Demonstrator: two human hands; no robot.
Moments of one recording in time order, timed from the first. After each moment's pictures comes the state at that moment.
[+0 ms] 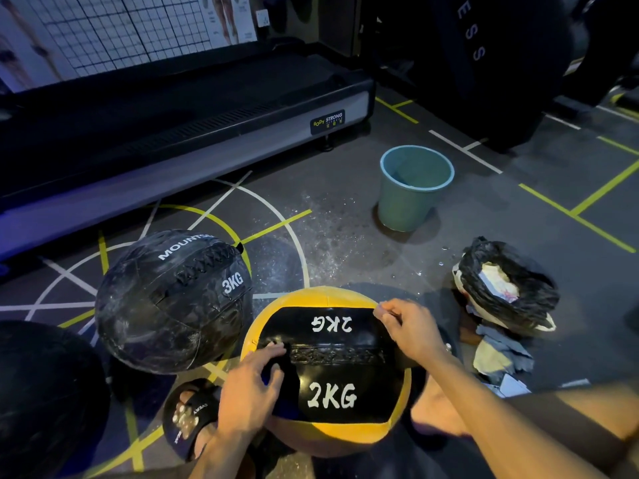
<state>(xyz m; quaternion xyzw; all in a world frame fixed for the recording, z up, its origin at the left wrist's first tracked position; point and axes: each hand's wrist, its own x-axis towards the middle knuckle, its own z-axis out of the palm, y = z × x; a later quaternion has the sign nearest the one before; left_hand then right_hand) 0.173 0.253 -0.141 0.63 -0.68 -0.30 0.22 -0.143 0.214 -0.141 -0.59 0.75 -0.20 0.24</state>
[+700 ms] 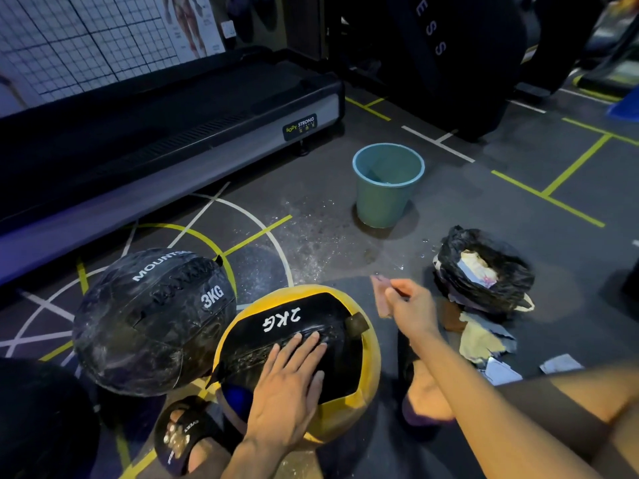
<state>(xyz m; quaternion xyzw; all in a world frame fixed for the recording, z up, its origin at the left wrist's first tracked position) 0.106 0.261 -0.143 0.48 -0.87 -0.09 0.11 -0.159 0.217 -0.110 -0.34 0.76 -0.44 0.33</state>
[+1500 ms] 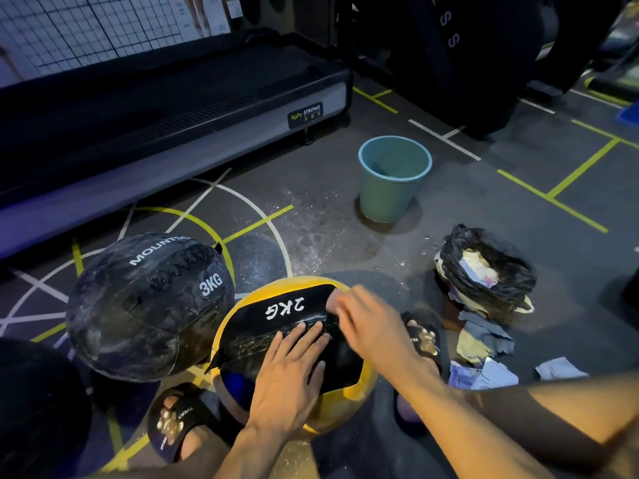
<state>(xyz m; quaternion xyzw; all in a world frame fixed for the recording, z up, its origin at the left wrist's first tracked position) 0.100 0.255 -0.154 0.48 -0.86 -0.11 0.13 -0.101 0.240 -0.101 -0.74 0.61 -0.28 0.06</state>
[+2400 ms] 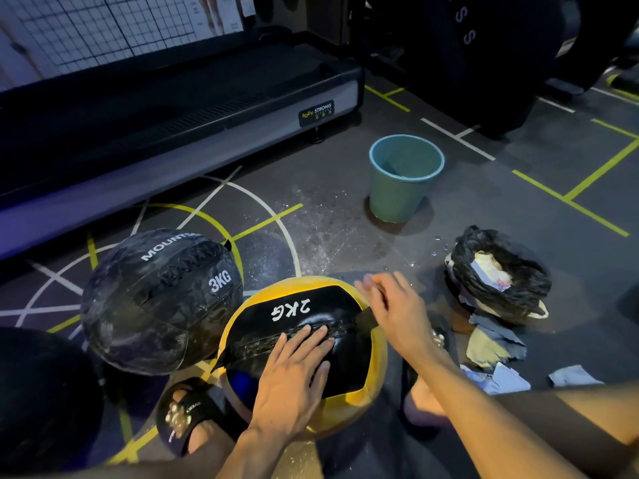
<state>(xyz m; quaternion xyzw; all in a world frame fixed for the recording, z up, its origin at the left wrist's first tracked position) 0.104 0.258 -0.162 0.49 -0.85 -0.10 0.16 -0.133 0.220 -0.118 -0.63 0.68 -0.36 0.11</state>
